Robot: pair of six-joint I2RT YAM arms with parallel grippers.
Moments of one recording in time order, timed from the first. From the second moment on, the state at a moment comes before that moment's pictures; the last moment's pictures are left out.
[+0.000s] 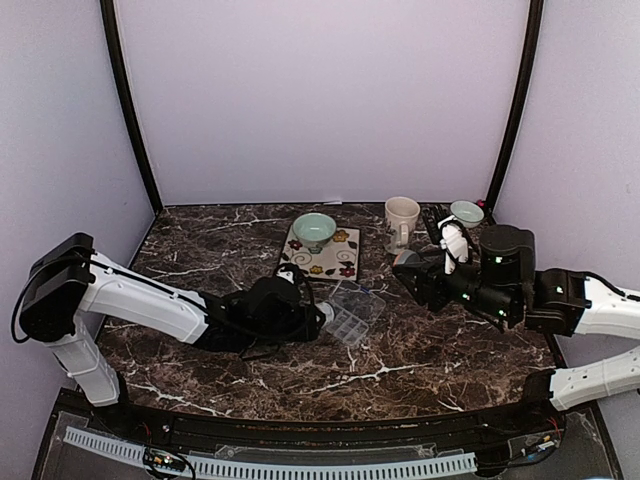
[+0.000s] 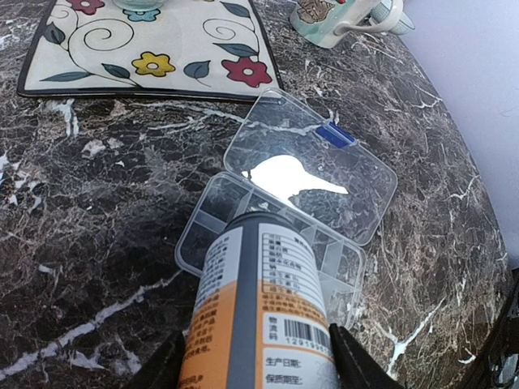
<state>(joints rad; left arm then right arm) -1.10 1.69 0.85 0.14 -0.33 -0.82 1.07 0.92 0.76 -0.19 0.35 0.19</state>
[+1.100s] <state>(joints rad) -1.10 1.70 0.89 0.09 -0.33 -0.80 1.07 0.93 0.76 -0.19 0.35 0.19</state>
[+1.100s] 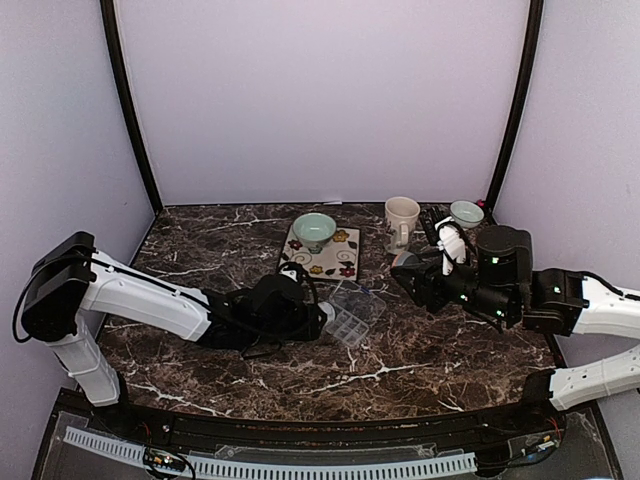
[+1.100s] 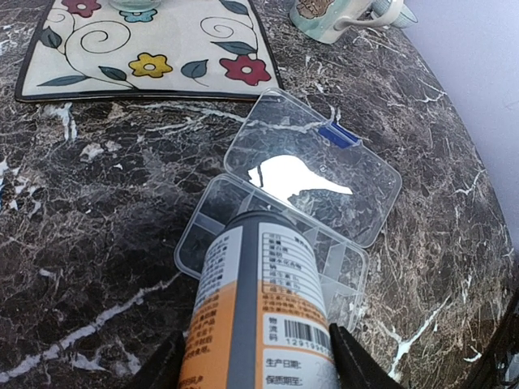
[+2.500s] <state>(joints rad) -1.06 1.54 0.45 0.67 -0.27 -0.85 1.07 0.93 0.77 -0.19 0.34 0.19</state>
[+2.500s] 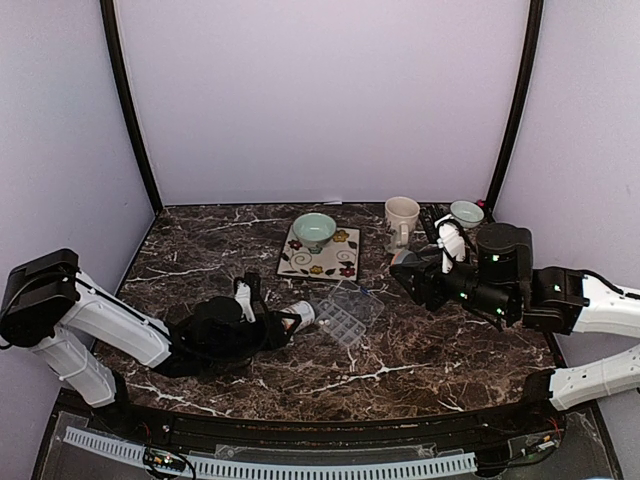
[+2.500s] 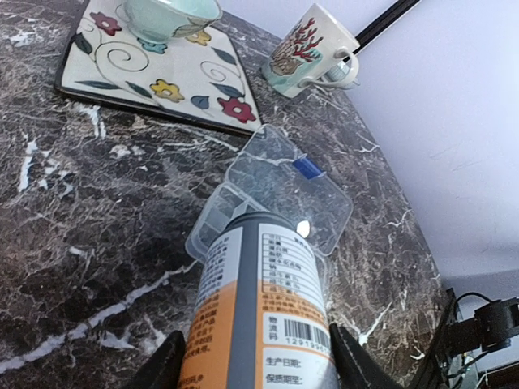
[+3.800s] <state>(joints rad) -0.84 1.66 0.49 1.47 0.62 -1.10 1.10 1.05 1.07 -0.28 0.04 0.19</state>
